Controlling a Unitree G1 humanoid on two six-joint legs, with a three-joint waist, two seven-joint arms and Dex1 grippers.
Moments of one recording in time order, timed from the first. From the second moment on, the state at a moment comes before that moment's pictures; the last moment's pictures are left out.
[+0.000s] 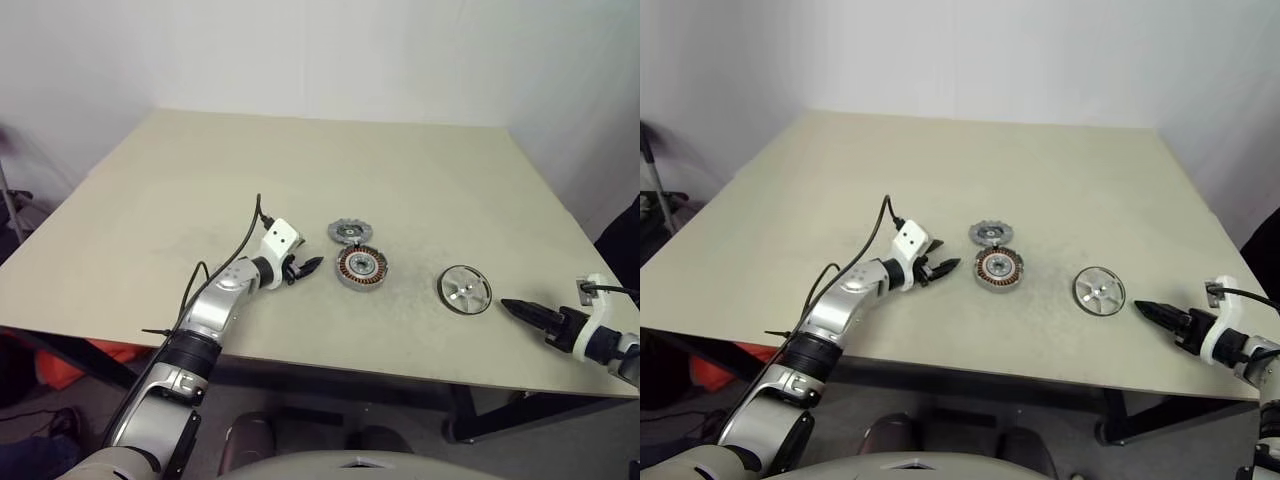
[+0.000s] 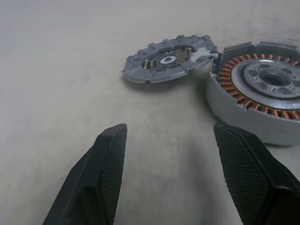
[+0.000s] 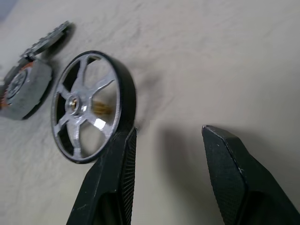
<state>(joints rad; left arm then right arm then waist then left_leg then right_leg) -0.45 0.21 -0.20 0.32 -0.07 0.23 -0.62 -0.10 -0.79 -0.42 0.53 0.48 0.68 1.10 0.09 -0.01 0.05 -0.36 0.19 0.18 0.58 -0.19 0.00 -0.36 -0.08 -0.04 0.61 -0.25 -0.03</state>
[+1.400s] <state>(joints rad) -0.39 0.22 -0.22 0.29 -0.01 0.20 -0.60 -0.56 -0.42 -0.48 0.11 0.83 1.53 0.67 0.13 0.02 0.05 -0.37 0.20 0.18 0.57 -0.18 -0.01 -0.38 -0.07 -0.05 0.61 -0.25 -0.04</state>
